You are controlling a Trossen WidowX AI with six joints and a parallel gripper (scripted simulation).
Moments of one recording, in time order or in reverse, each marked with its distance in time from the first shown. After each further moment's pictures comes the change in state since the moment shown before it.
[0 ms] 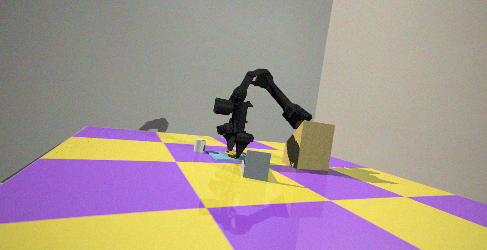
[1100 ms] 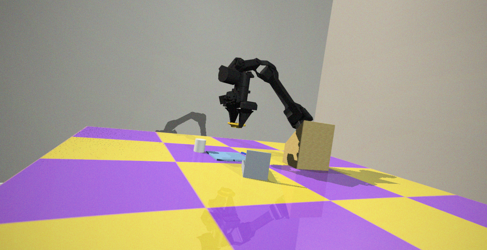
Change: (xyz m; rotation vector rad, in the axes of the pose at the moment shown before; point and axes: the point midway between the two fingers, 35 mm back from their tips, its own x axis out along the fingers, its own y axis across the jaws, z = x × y) arm -0.118 0.012 0.013 -0.024 0.008 0.011
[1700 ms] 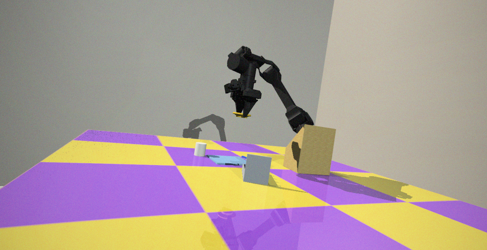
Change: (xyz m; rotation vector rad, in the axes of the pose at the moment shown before) arm -0.055 0.019 -0.003 0.126 -0.014 -0.001
